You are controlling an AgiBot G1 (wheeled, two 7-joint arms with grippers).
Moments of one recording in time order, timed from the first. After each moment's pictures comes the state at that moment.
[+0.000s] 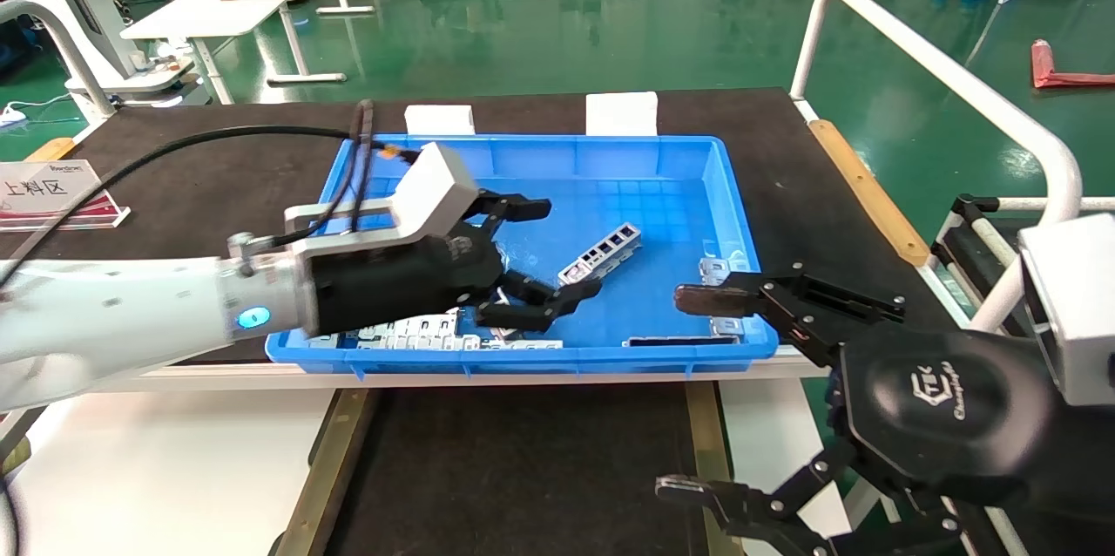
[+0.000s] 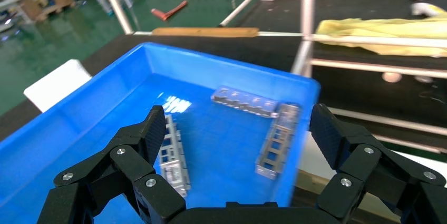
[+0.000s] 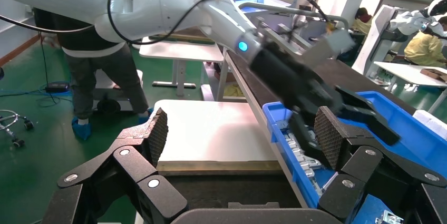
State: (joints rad) left arm -1.38 1.07 0.52 -0.87 1.22 1.09 -0.14; right arm 1.11 -0.56 -0.41 1.26 -0.64 -1.45 0.12
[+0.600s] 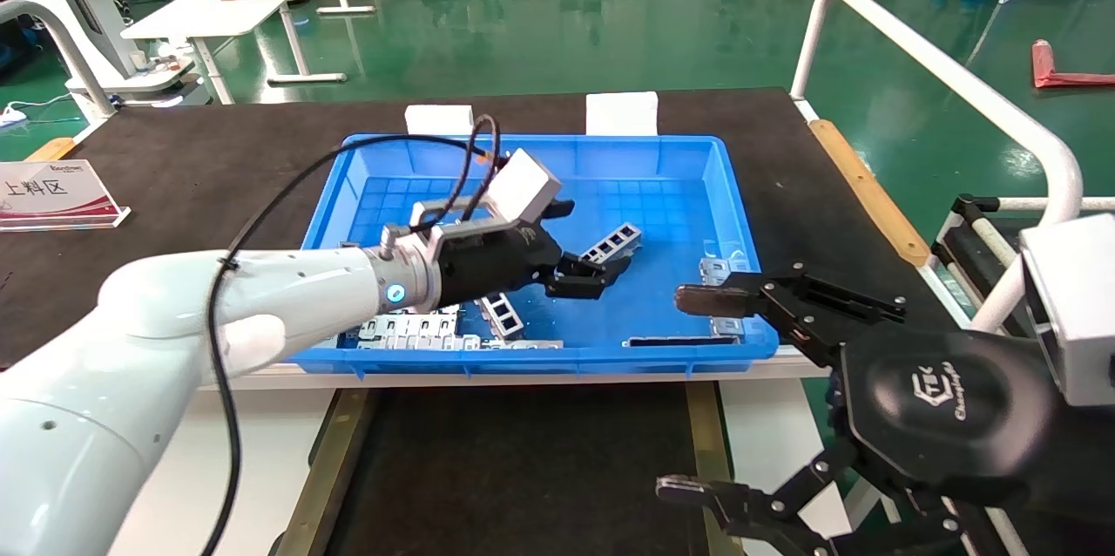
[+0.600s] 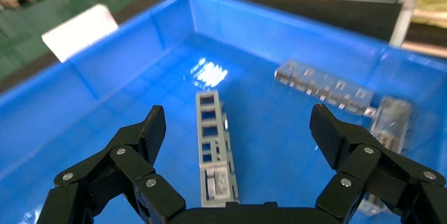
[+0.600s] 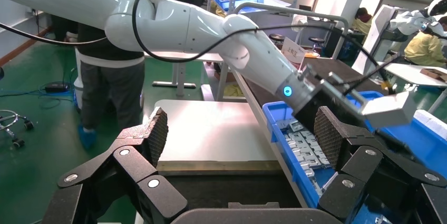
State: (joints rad) left arm -1.48 1.33 0.57 -0.45 1.31 0.84 -0.01; right arm 1.11 -0.56 -0.41 1.26 -0.64 -1.45 0.12
